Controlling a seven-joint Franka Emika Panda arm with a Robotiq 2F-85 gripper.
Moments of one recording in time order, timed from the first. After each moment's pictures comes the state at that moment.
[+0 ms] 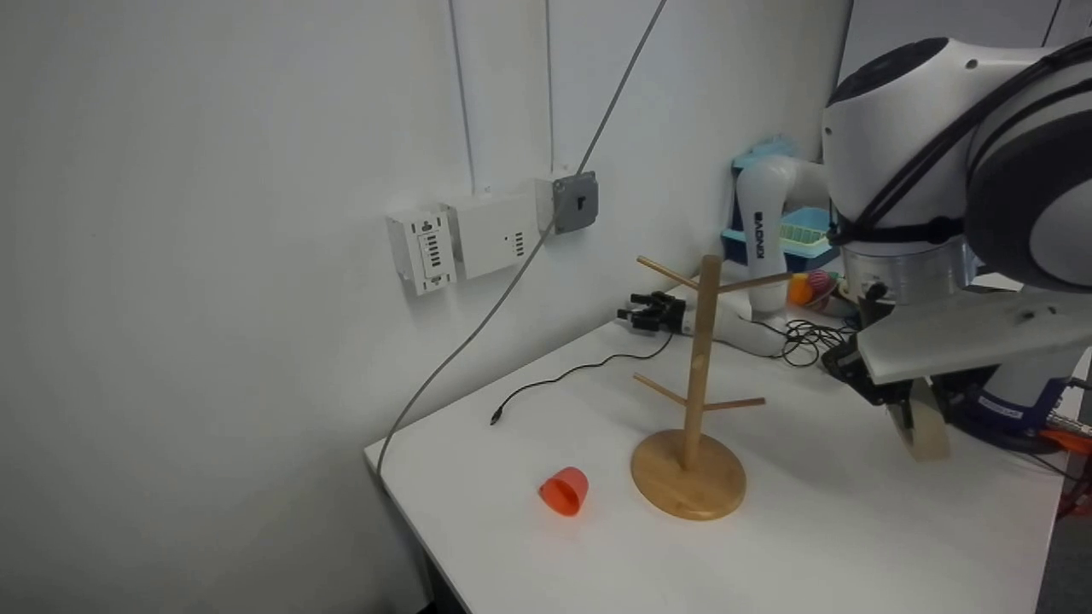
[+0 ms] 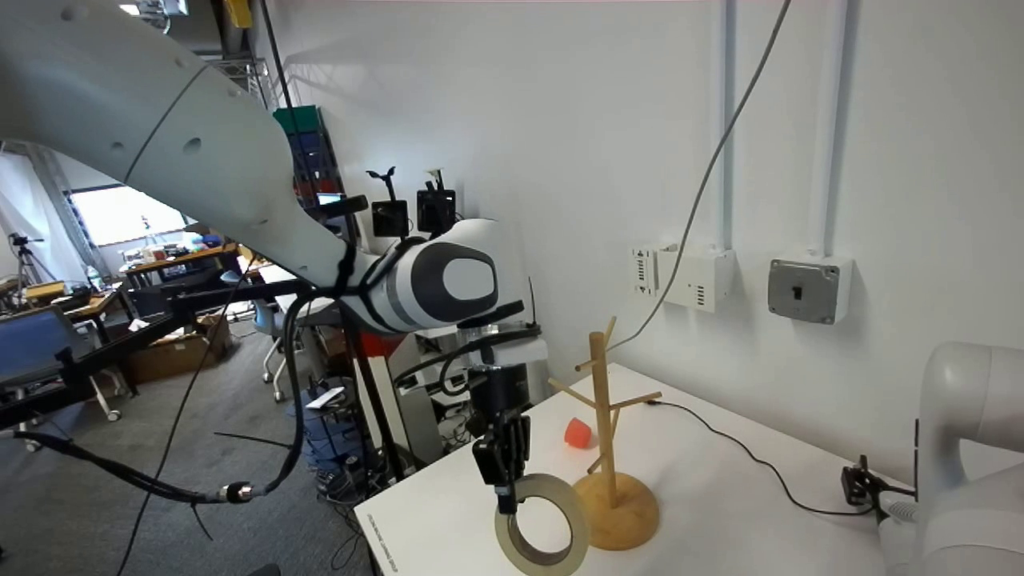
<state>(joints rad) 0.06 0.19 0.00 -2.17 -0.35 2.09 1.19</state>
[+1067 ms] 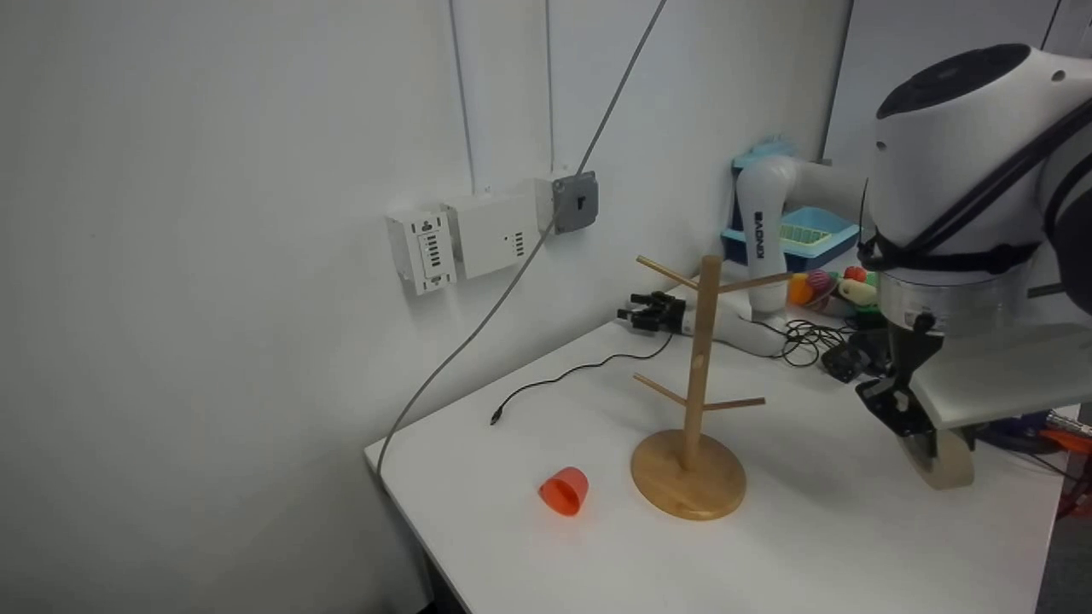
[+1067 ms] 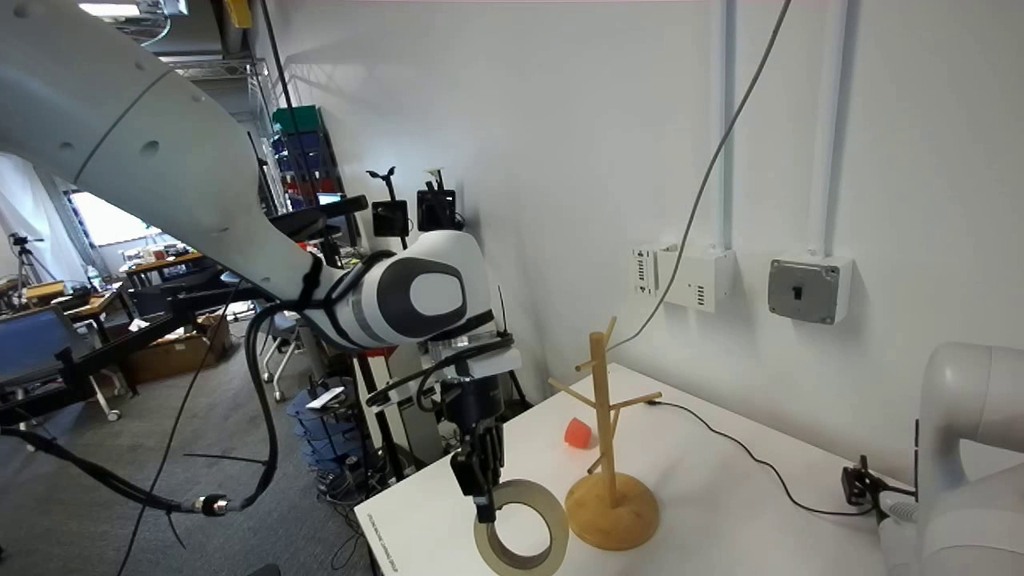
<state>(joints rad) 0.08 0.12 0.02 -2.30 -0.37 2.18 1.14</state>
